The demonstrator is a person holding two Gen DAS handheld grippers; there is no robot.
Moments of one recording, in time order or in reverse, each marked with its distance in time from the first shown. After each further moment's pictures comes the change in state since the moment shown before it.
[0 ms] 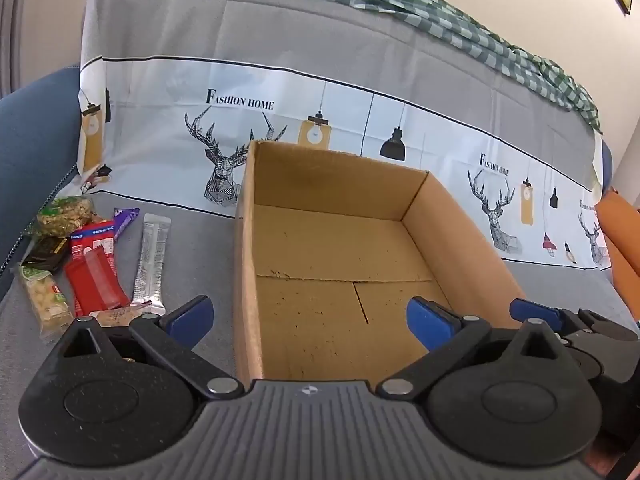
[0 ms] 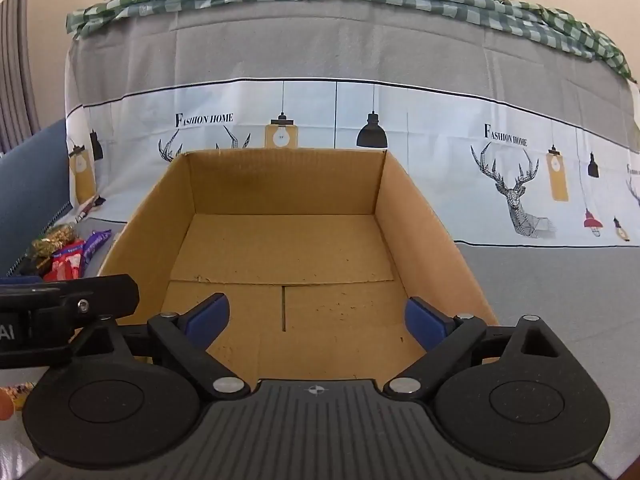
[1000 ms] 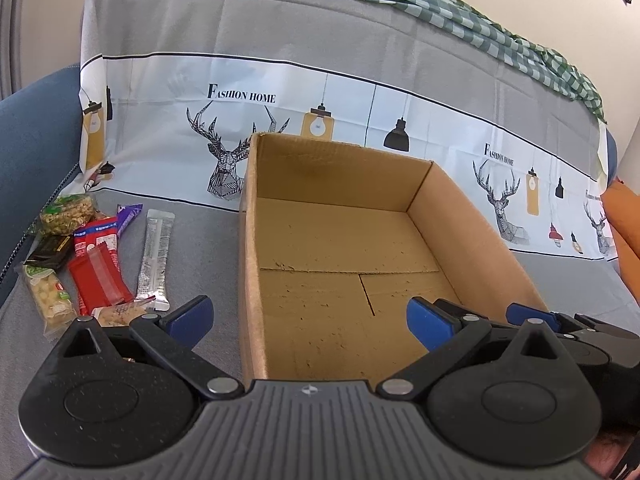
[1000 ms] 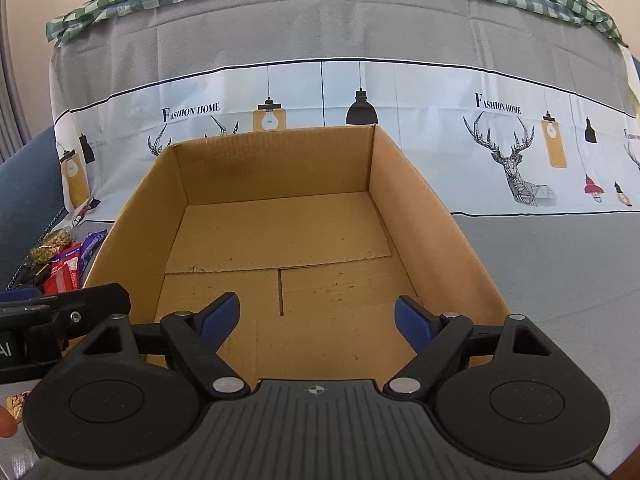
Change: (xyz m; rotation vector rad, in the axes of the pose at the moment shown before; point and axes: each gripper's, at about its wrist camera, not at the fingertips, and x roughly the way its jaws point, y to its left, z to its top) left arm 0.003 0.000 -0.002 0.019 0.021 0.020; right arm 0.005 -0.018 0.001 0.103 0.073 0.029
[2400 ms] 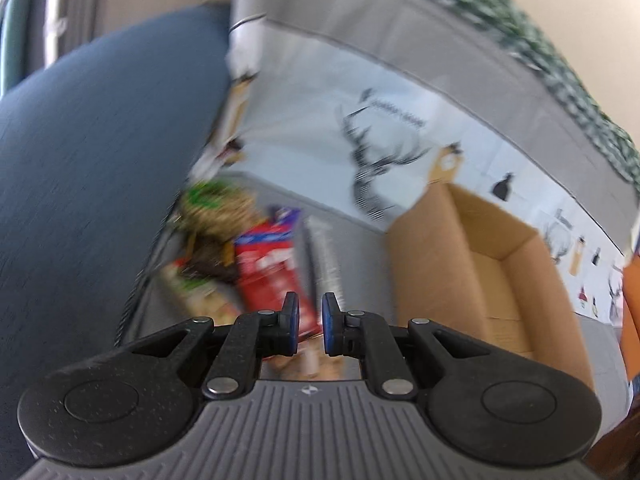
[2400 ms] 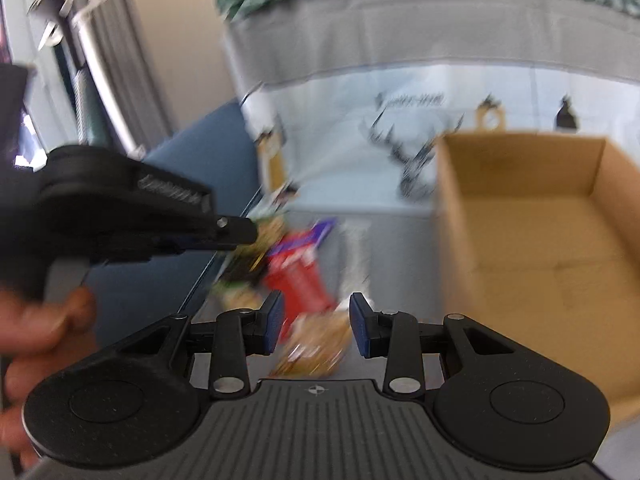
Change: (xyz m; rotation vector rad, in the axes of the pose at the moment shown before) left arm -0.010 0.221 0.053 -0.254 0.118 0.025; right arm -0.024 0.213 -0.009 -0.067 0.061 0.375
